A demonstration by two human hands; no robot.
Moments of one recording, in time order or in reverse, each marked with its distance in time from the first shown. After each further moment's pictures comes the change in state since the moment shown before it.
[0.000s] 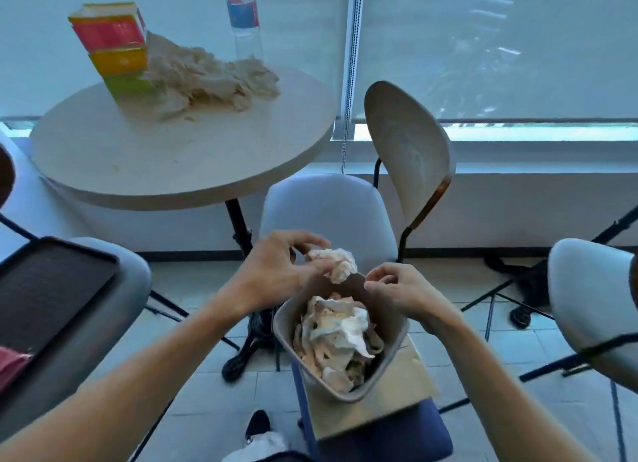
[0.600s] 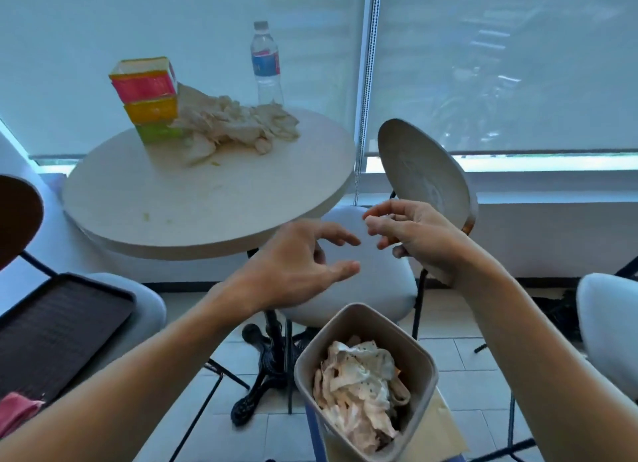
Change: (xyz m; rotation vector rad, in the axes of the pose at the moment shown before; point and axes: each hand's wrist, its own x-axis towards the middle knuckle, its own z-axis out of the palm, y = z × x) left_hand 0.026 0.047 -0.056 0.156 -0.098 0.098; right_hand 0.010 -0.125 -0.041 0.168 -0.015 -0.308
